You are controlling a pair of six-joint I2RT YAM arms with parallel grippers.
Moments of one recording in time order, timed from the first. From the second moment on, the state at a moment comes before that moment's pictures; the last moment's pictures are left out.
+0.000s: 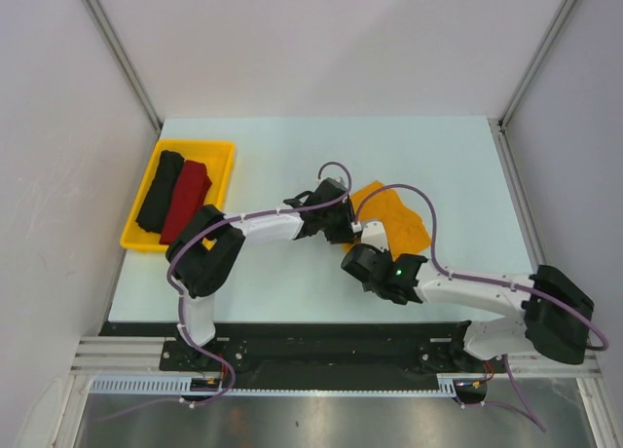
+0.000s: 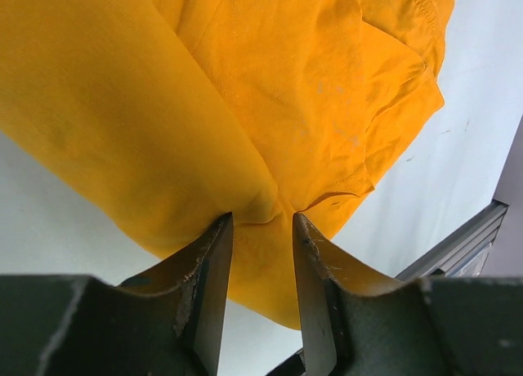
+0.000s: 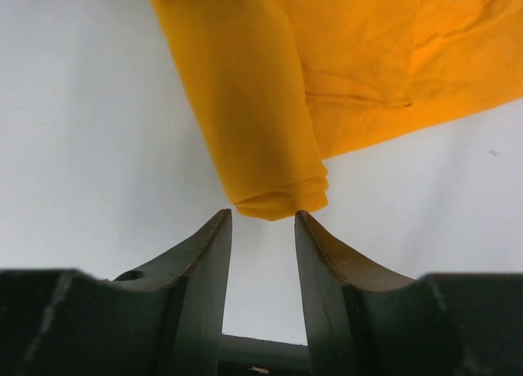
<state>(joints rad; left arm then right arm) -0.79 1.92 1.23 -0.17 0.15 -0.92 1.07 1.33 0.77 -0.55 0.56 0.66</state>
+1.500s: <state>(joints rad) -0.58 1.66 1.08 -0.08 0.22 -0.89 0.73 1.40 0.71 -0.24 0.14 0.41</state>
